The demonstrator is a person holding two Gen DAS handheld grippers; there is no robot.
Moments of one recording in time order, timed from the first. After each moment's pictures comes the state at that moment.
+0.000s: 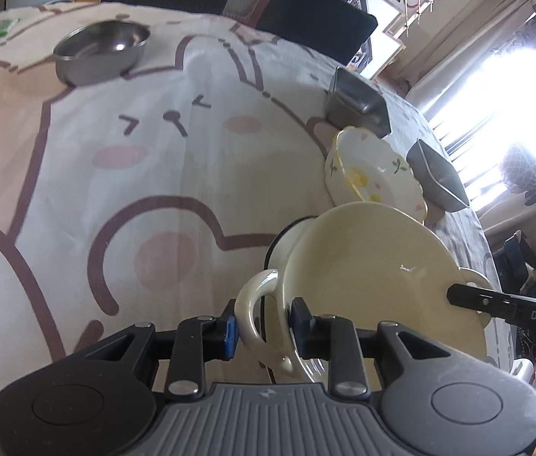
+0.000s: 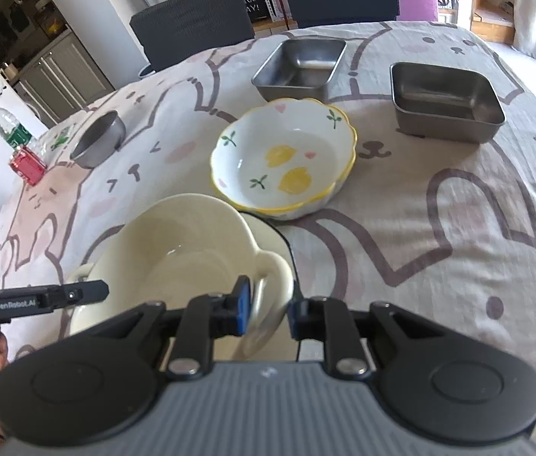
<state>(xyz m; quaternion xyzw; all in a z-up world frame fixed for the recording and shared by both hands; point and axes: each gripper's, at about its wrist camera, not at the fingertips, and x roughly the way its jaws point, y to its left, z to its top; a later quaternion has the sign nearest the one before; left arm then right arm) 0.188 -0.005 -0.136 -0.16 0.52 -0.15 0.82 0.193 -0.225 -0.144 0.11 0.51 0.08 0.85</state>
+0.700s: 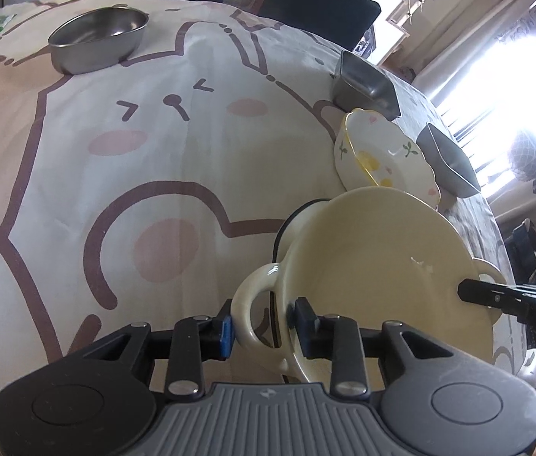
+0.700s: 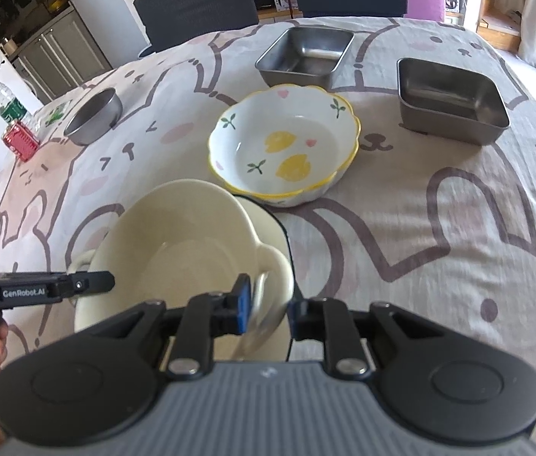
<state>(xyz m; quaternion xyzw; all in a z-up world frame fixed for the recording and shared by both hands) 0.189 -0.011 -0.147 -0.13 0.53 -0.15 0.82 0.198 -0.222 -0.150 0.07 0.53 0.09 0.84</state>
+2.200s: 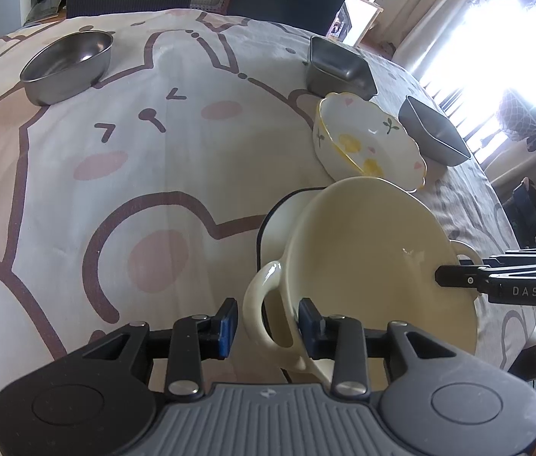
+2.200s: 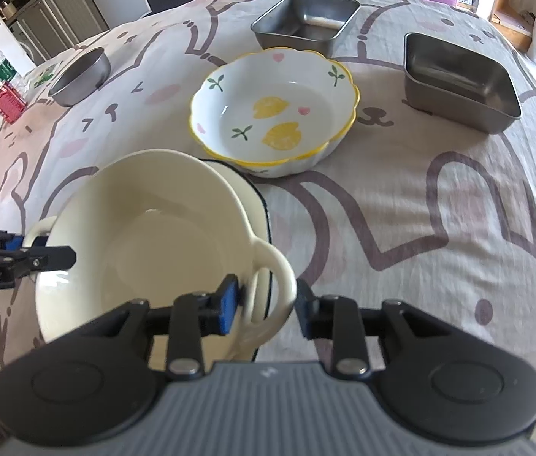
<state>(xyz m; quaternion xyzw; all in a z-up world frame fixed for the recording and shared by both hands) 0.188 -0.021 -0.137 -0.07 0.53 -0.18 0.82 0.210 -0.224 -0.174 0.03 0.56 0.09 0.82</state>
